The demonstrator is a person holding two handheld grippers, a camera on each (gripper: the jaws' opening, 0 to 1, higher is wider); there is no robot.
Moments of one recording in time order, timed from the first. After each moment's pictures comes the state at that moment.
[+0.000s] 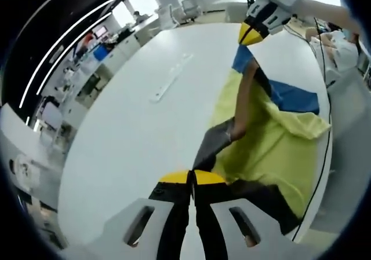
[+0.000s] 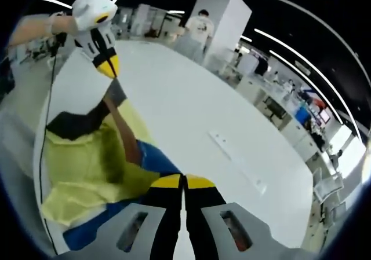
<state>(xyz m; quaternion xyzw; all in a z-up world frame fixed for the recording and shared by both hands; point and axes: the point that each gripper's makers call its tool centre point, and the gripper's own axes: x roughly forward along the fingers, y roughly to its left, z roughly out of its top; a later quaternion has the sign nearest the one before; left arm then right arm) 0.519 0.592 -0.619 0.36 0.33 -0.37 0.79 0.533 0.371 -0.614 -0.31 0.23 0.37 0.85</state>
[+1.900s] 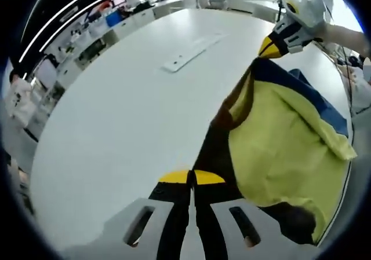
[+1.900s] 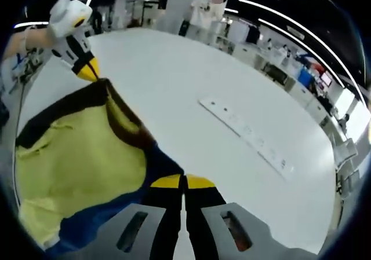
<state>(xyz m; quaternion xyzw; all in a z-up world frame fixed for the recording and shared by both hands) 0.601 0.603 -0.714 0.26 0.42 -0.33 0.80 0.617 0.368 -0.713 -0.25 0.32 0.33 0.85</state>
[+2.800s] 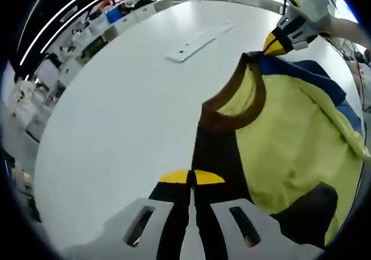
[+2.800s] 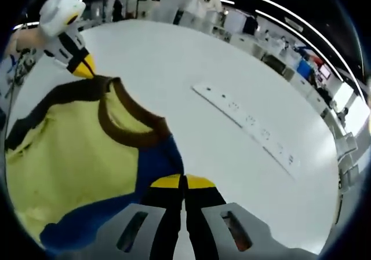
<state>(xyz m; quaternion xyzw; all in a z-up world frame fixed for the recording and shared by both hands) 0.616 0.603 -0.742 0.29 0.42 -0.32 0.80 0.645 0.366 -0.751 -0.26 0.36 0.31 0.84</state>
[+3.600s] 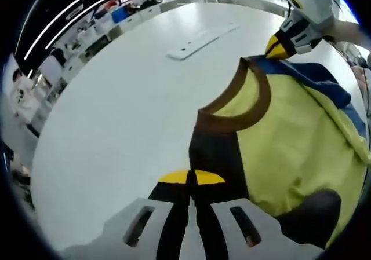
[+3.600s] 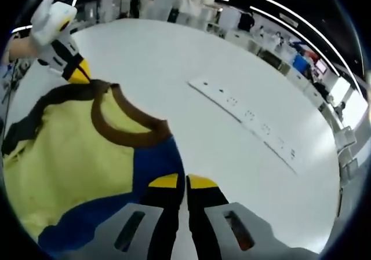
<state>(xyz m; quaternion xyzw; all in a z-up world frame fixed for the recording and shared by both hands) 0.638 0.601 -0.758 0.27 0.41 -0.31 0.81 0.668 0.363 -0.758 -0.24 0.36 0.29 0.85</state>
